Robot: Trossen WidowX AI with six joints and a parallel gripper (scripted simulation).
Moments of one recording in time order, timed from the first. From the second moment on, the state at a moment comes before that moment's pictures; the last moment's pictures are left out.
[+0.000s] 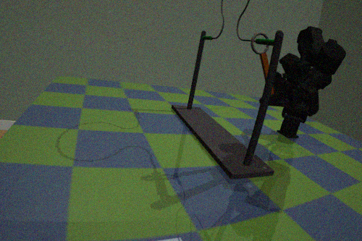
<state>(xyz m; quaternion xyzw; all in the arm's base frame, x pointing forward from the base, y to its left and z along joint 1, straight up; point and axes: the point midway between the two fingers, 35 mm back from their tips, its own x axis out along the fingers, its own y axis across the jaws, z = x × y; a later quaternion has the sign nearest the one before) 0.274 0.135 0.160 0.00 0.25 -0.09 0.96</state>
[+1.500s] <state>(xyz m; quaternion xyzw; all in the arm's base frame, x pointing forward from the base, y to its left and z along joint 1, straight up) 0.276 0.139 0.152 0.00 0.25 -0.09 0.96</state>
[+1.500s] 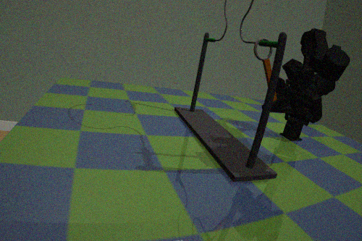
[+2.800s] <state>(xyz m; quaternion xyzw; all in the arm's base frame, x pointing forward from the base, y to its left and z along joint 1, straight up) 0.232 0.147 0.172 0.00 0.25 -0.09 0.96</state>
